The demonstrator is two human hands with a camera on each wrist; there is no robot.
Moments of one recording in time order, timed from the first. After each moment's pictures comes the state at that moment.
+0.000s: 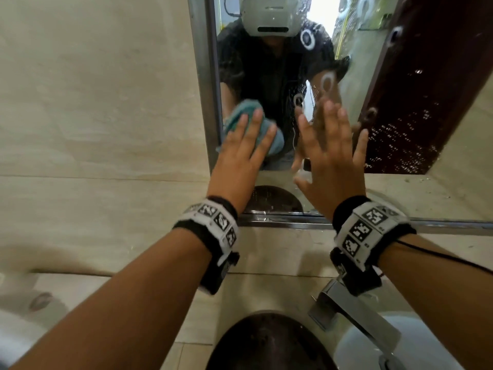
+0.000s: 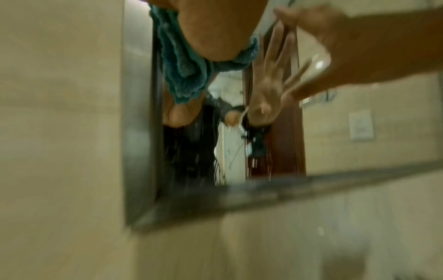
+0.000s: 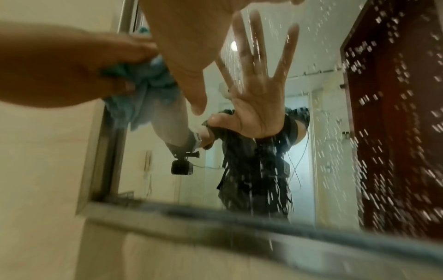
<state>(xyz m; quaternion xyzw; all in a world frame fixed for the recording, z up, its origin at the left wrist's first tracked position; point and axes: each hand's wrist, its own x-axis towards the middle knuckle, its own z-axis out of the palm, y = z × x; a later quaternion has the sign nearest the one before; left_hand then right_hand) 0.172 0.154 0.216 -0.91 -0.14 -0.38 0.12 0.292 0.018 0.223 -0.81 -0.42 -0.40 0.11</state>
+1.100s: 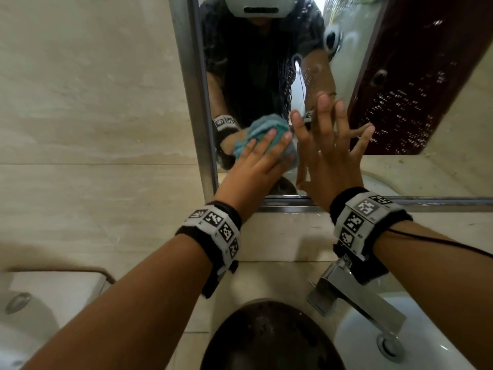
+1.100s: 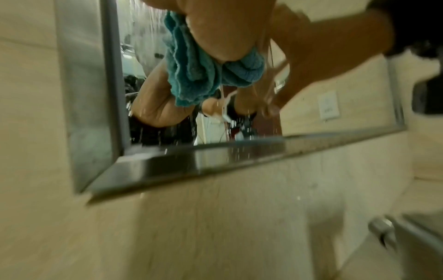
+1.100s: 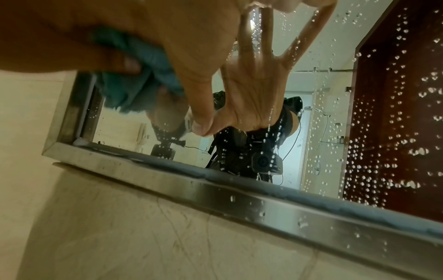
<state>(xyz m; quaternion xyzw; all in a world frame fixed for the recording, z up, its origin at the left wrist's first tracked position) 0.186 0.145 0.170 -0.94 -0.01 -0.32 0.11 0.314 0.023 0.175 -0.81 -0.40 -0.42 0.03</state>
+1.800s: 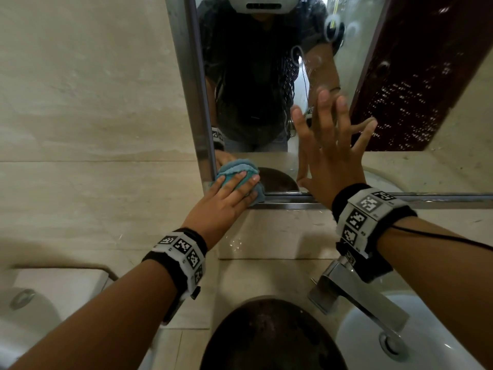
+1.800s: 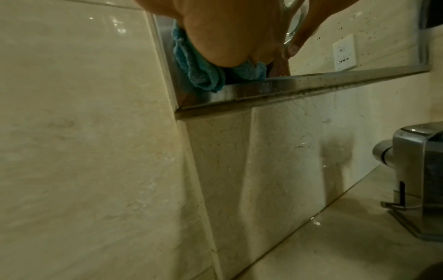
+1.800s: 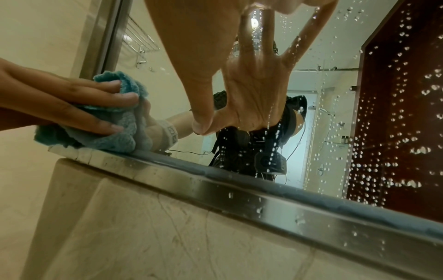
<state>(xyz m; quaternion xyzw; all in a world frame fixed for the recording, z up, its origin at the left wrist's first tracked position) 0.137 0.170 0.116 -0.96 -0.05 -0.18 0.20 0.309 0.019 0.178 -0.83 -0.41 -0.38 0.01</state>
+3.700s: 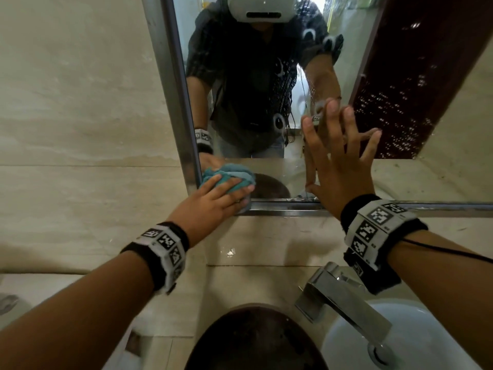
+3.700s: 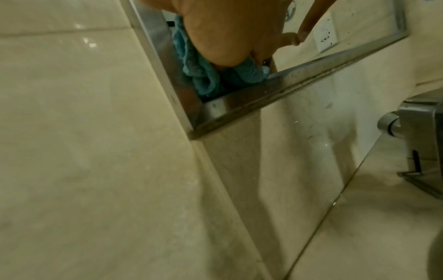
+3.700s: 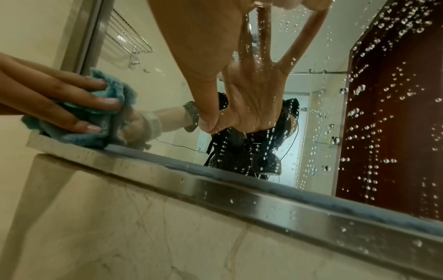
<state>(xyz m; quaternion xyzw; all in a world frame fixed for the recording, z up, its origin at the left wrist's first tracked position) 0.147 0.174 0.128 -0.94 0.01 -0.12 0.31 0.342 -0.008 0.171 -0.81 -0.40 -0.42 0.01</state>
